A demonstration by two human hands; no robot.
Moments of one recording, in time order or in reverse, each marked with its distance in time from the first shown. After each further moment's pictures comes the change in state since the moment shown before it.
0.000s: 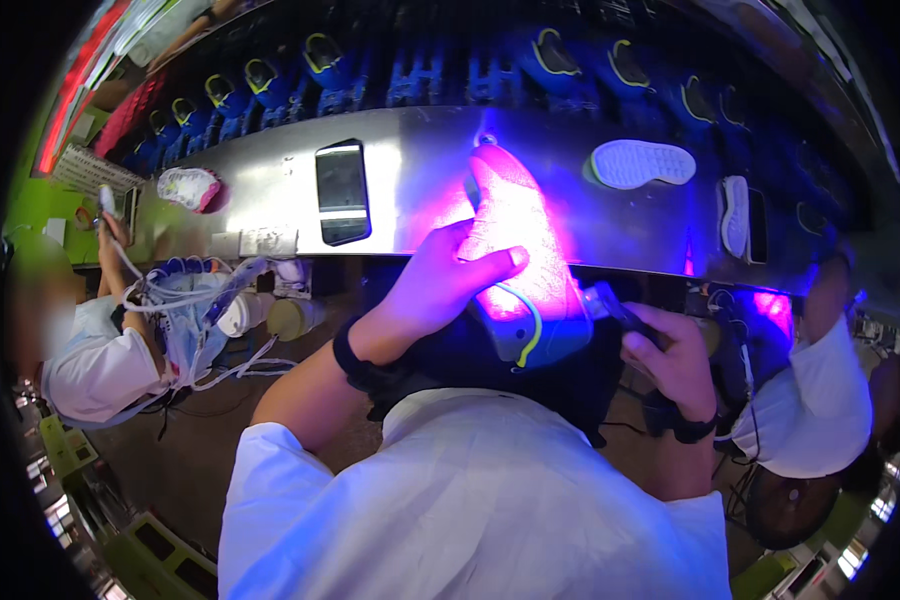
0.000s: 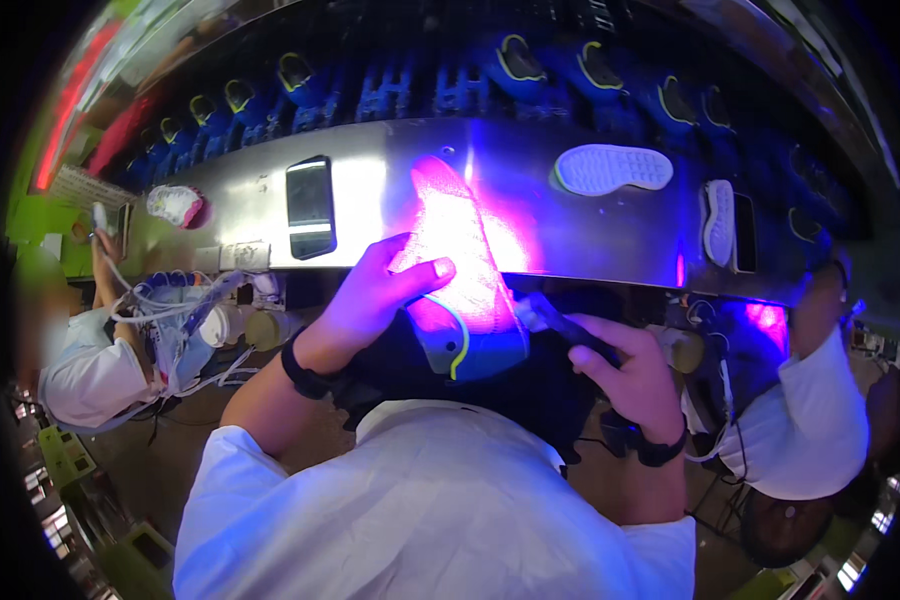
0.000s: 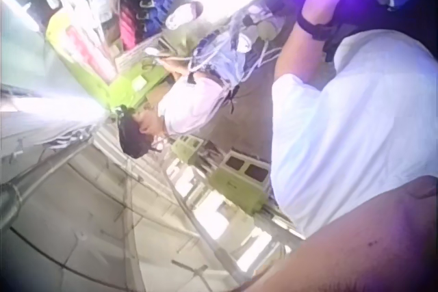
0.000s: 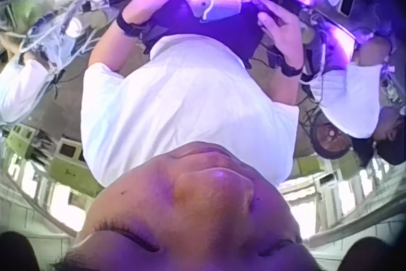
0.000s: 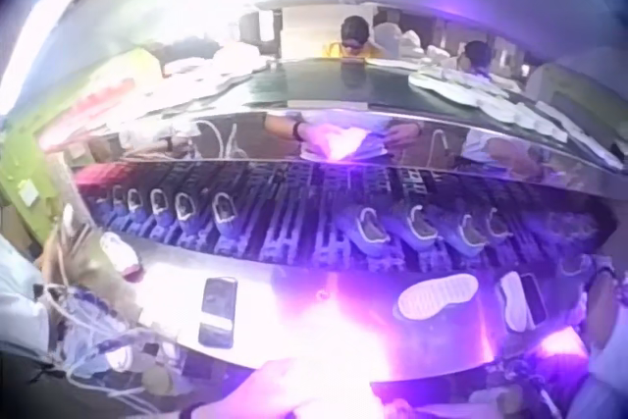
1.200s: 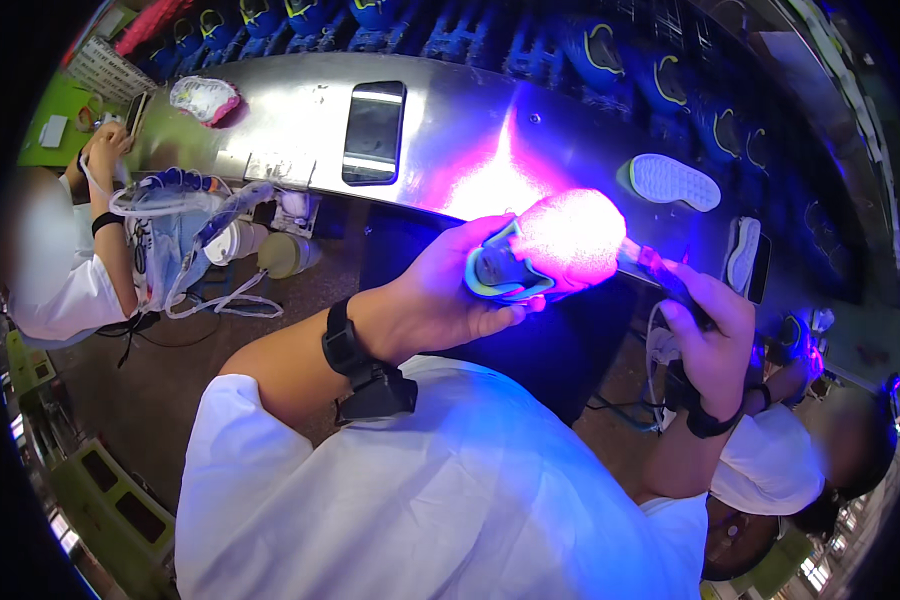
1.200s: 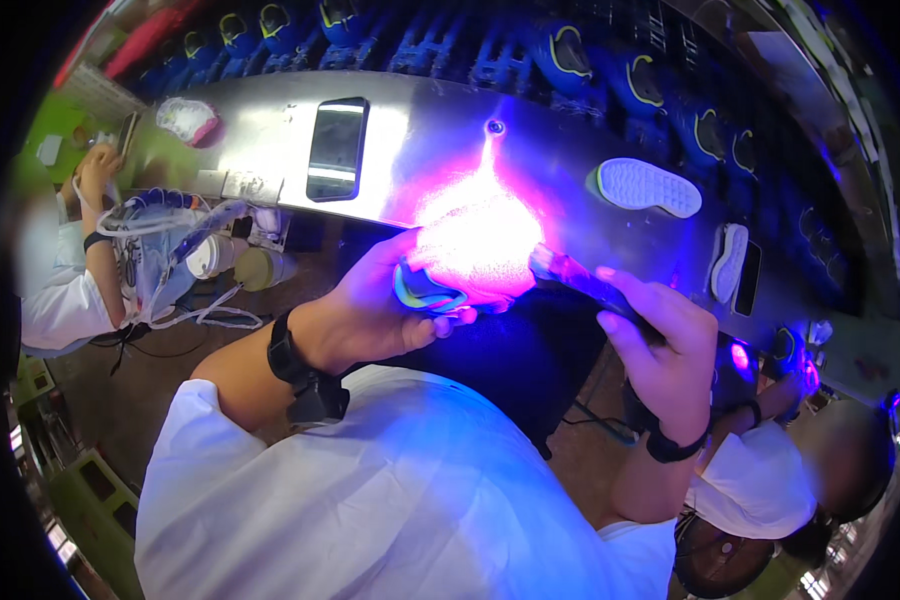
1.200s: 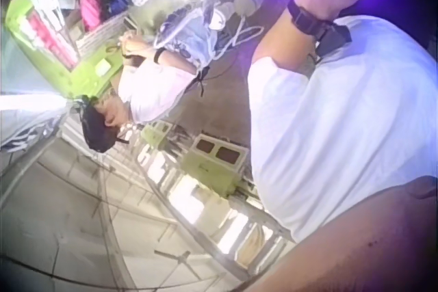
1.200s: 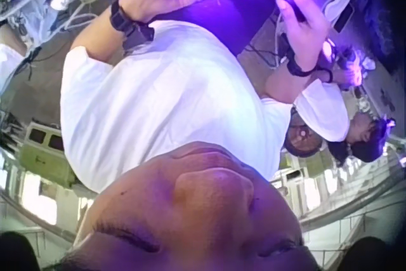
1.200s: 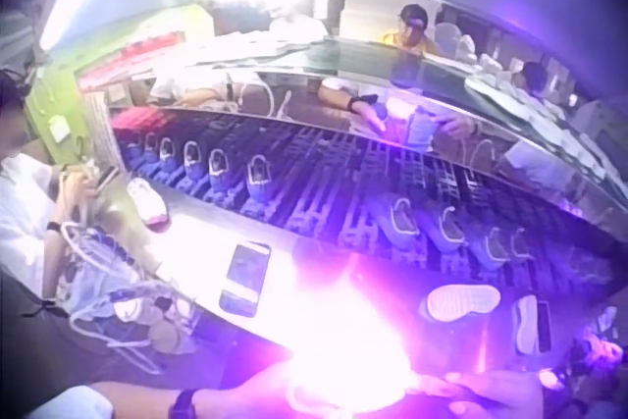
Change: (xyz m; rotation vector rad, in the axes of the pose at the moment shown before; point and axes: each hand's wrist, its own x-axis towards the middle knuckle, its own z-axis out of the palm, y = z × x) left_hand -0.039 -0.023 -0.021 -1.150 -0.154 -0.547; right_hand 0.032 -0.073 0.007 -0.494 0.128 -0.560
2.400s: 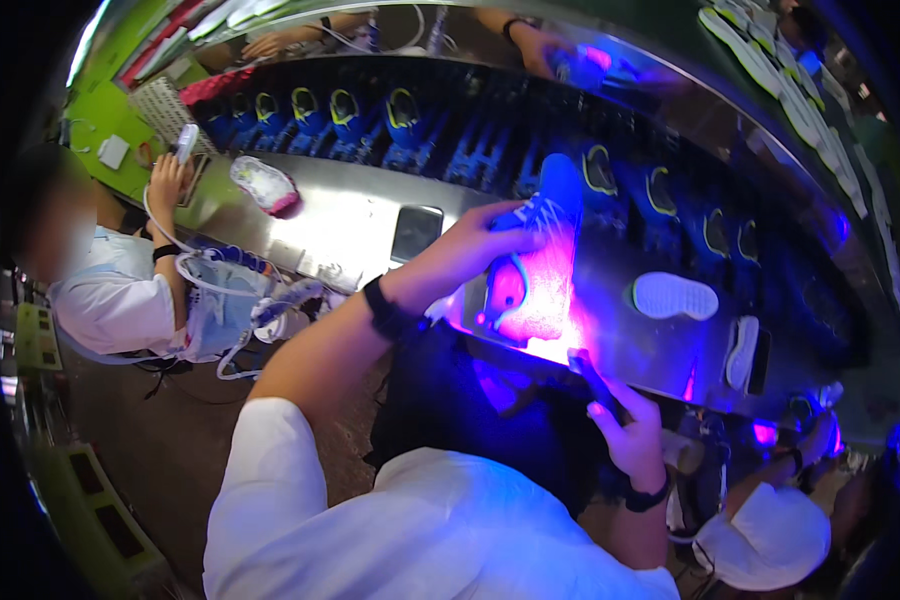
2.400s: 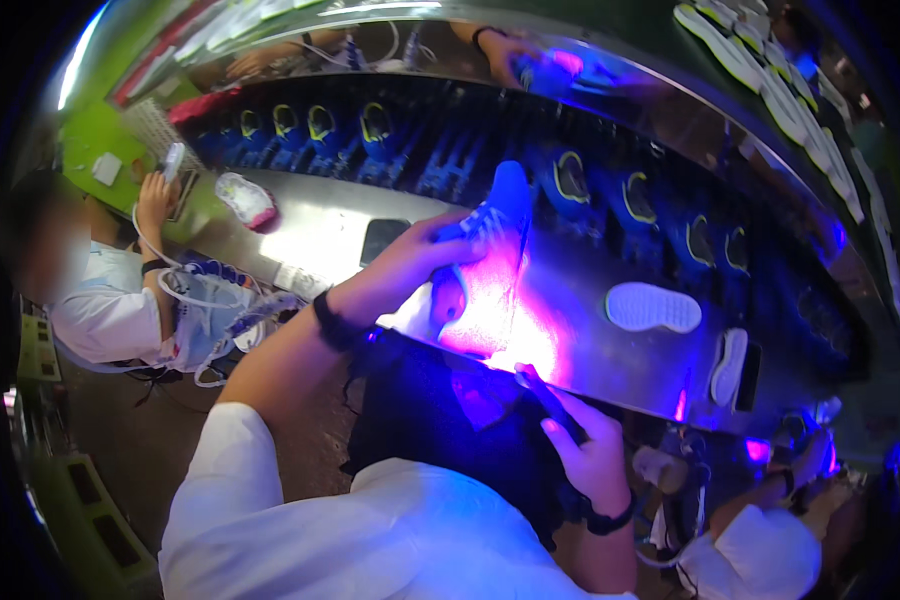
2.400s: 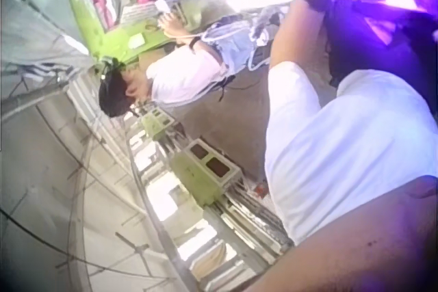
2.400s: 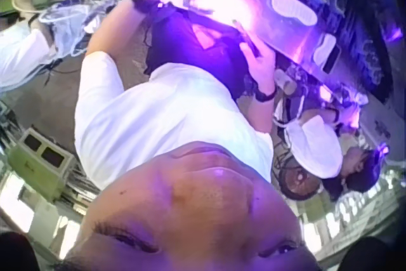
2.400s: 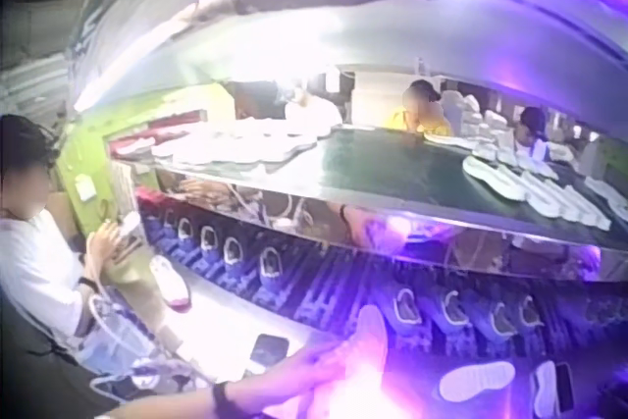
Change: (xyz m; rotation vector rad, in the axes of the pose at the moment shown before) left_hand 0.034 0.121 0.062 1.174 0.163 0.768; right_hand -0.021 0.041 0.069 0.331 0.007 0.162
